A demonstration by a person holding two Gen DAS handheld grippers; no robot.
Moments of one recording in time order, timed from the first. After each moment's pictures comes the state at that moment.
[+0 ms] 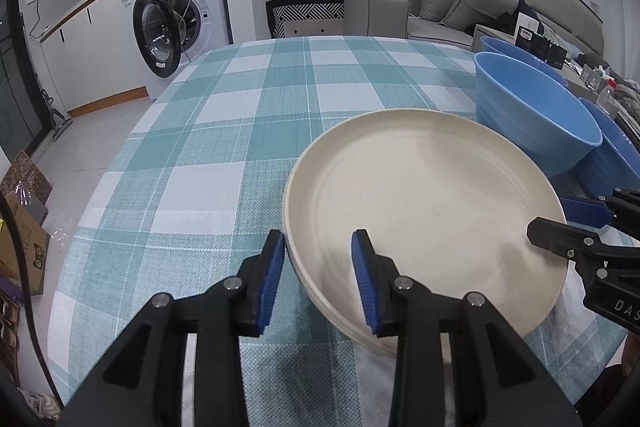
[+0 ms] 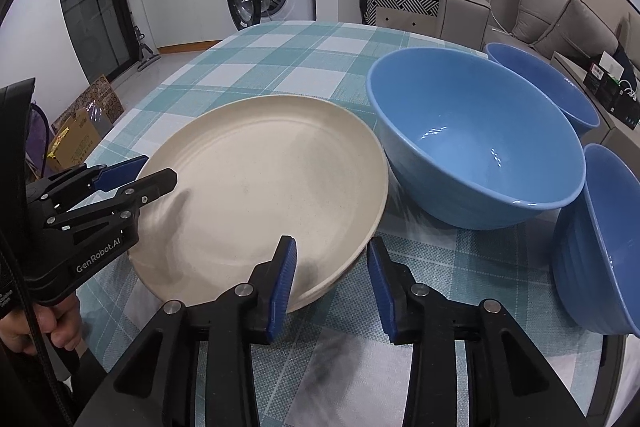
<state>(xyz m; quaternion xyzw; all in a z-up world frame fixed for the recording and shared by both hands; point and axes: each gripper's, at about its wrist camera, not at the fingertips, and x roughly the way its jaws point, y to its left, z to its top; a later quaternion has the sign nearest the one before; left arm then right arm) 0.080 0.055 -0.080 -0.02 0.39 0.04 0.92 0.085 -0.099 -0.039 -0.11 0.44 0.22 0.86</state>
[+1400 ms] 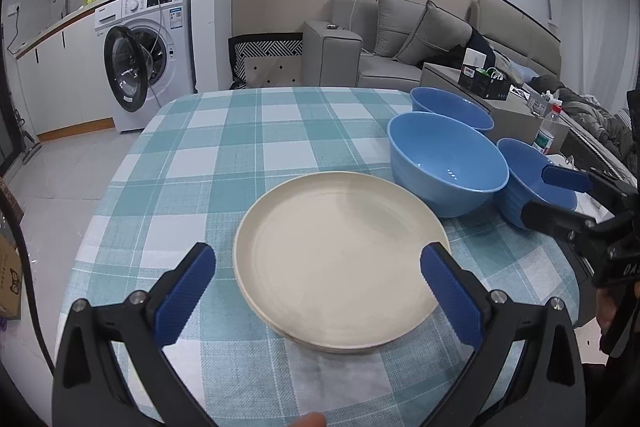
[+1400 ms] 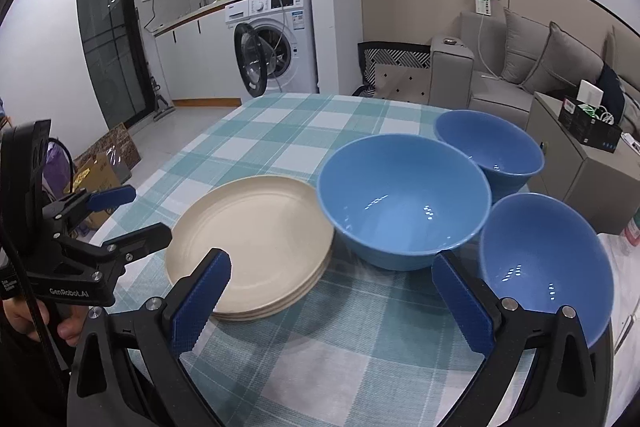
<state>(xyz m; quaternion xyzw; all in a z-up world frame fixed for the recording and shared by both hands) 0.046 0.028 -0.008 -0.04 0.33 -0.03 0.94 0.062 -0.176 0.046 -0.06 0.34 0.25 0.90</state>
